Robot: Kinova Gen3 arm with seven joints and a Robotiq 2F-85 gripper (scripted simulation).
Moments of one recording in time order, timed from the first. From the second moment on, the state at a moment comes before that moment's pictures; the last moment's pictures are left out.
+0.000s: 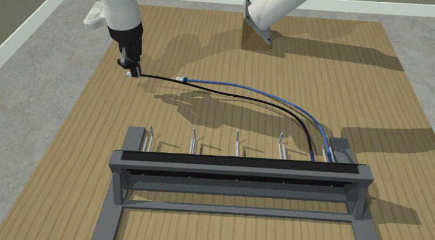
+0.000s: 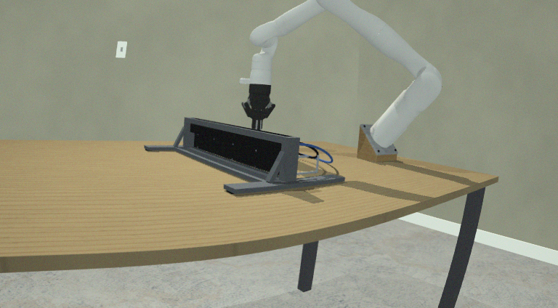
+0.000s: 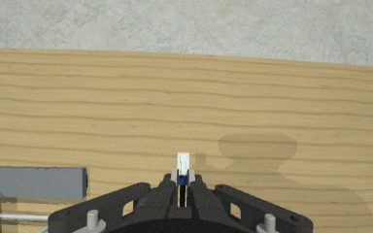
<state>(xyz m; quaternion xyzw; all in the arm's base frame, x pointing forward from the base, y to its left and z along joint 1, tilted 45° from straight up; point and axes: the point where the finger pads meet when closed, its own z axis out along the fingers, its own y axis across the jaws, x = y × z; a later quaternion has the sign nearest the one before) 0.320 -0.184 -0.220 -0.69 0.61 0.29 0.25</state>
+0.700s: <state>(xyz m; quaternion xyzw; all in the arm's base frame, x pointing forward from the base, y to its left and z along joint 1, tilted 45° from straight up) 0.323 -0.185 -0.217 -0.70 0.60 0.28 0.26</state>
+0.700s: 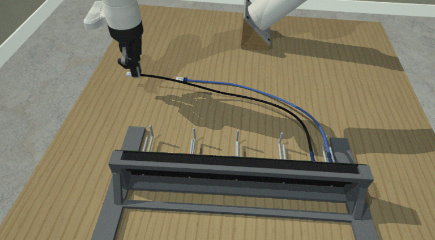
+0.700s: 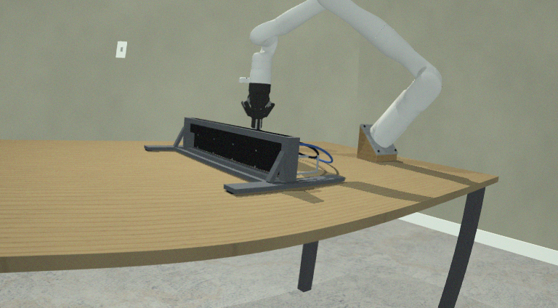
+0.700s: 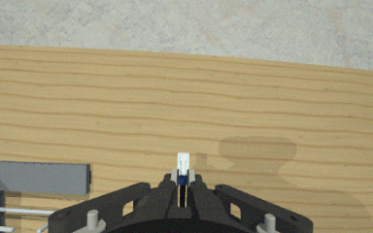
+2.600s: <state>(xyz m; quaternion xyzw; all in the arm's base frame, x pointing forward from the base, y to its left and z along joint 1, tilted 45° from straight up) 0.359 -0.158 -0.181 -0.80 0.46 0.23 0.30</state>
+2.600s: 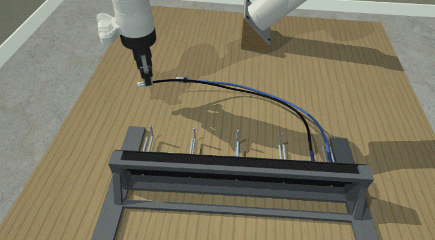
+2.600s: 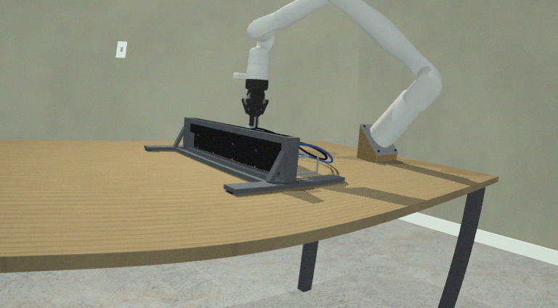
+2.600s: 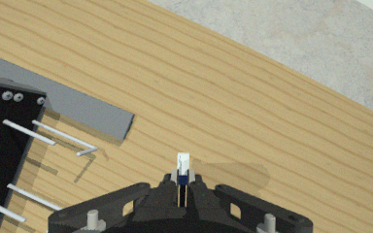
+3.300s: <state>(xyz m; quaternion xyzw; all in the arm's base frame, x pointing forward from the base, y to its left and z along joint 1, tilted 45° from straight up) 0.381 -0.144 -0.159 -0.85 0.37 0.20 0.33</state>
